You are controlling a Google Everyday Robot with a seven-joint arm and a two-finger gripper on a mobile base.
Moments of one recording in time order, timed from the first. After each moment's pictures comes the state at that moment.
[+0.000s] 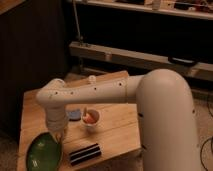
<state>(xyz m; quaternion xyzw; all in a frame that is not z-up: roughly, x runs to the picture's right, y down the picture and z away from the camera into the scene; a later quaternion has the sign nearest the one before) -0.233 0.223 0.682 -0.15 -0.45 -0.80 0.37</state>
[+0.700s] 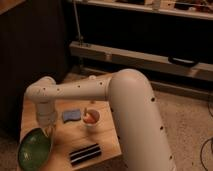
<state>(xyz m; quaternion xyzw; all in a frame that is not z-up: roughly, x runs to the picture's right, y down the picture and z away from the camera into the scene) -0.286 0.211 0.731 -0.16 -0.46 -0.79 0.38</state>
